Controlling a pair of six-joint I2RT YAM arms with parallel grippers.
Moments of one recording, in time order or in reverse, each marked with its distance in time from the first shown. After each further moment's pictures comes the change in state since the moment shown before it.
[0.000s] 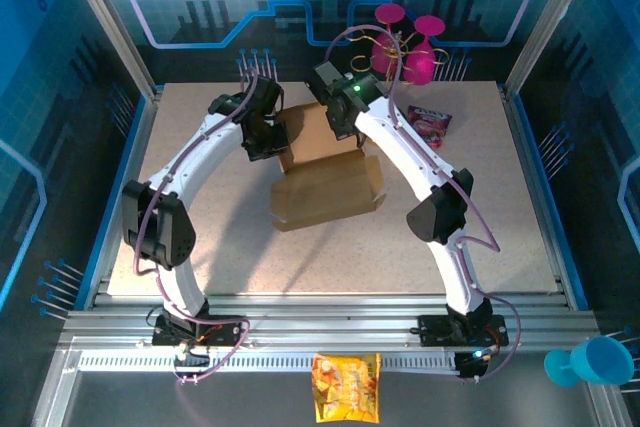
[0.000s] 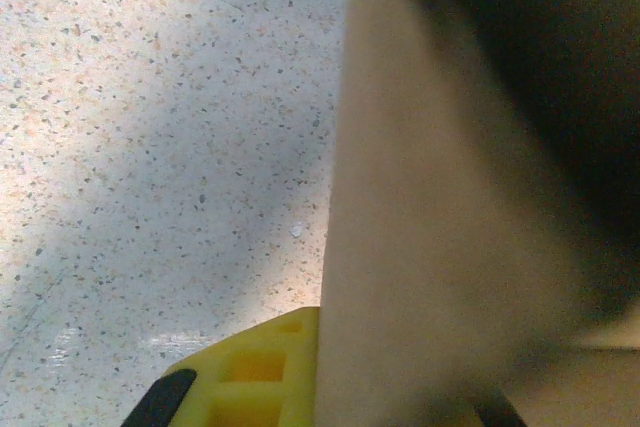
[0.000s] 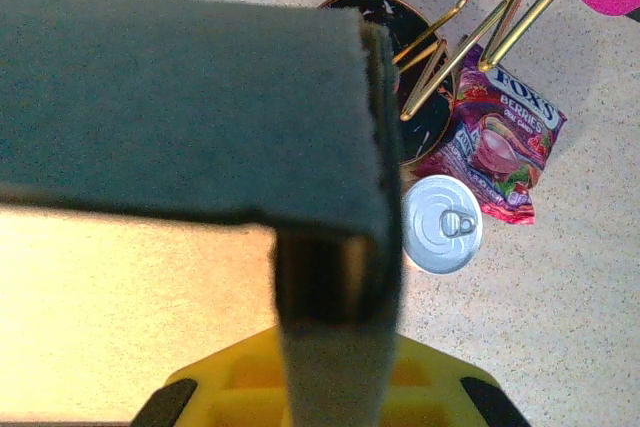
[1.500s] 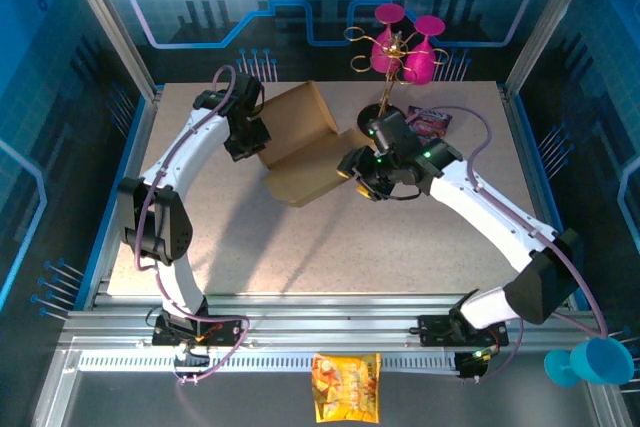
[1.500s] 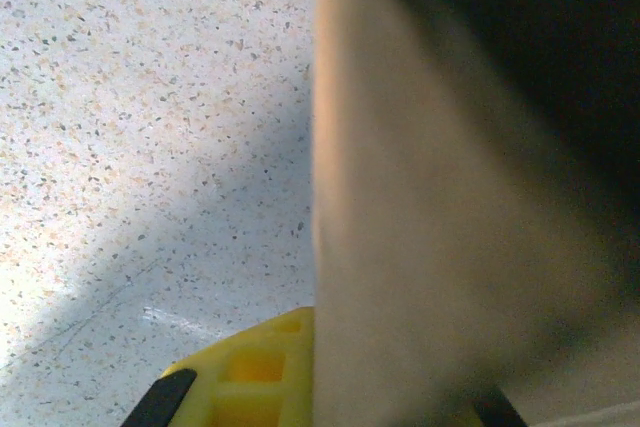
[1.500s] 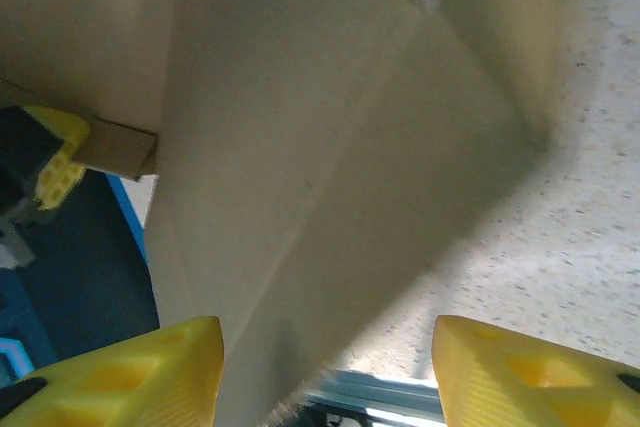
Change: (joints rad) left arm 0.106 0.011 -0.007 -0.046 -0.060 -0.138; right arm -0.043 -0.768 -1.115 0.631 -0.761 0.900
